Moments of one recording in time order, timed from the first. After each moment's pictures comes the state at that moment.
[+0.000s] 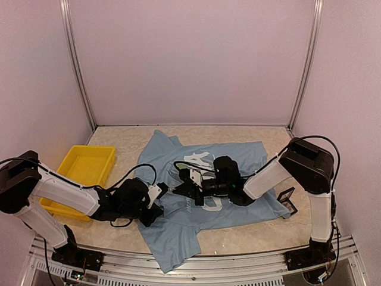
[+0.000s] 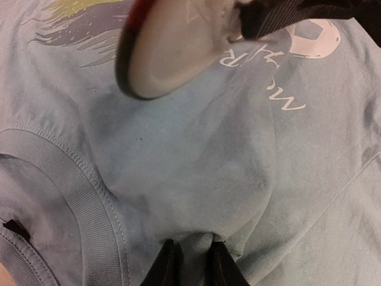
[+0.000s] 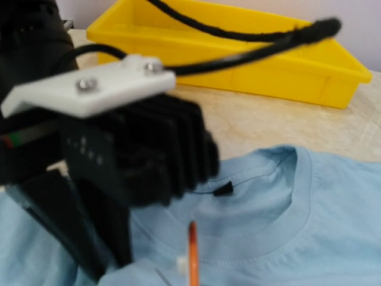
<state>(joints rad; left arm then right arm) -0.96 1.51 0.49 0.20 -0.09 -0.13 0.90 2.07 0.96 0.87 -0.62 -0.31</state>
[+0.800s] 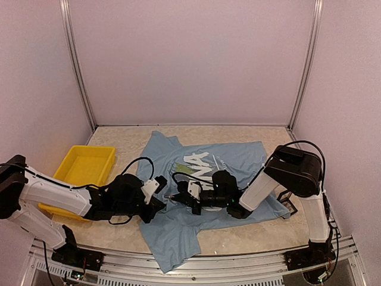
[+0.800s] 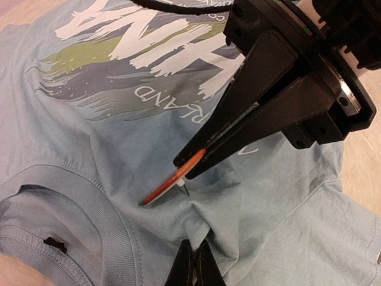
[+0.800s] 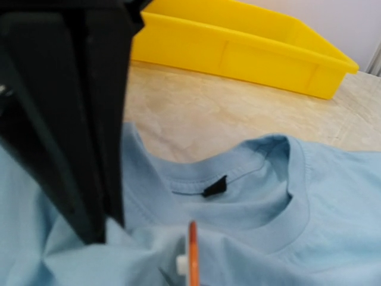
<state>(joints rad) -0.96 1.40 0.48 0.26 -0.03 -0.12 0.96 2.19 0.90 1.10 -0.47 -0.35</state>
